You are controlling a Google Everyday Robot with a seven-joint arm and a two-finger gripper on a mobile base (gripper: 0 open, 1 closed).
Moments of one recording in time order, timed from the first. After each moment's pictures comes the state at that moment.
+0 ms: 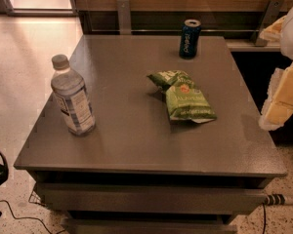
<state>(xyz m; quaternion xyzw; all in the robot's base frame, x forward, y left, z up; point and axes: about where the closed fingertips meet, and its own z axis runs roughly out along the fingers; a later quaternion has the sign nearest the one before) 0.438 -0.213 0.988 -0.60 0.78 -0.05 0.18</state>
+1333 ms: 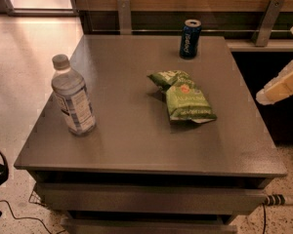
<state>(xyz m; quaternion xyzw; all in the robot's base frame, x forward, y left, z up) 0.489 -0.261 0.984 -0.46 0.80 0.05 0.38</state>
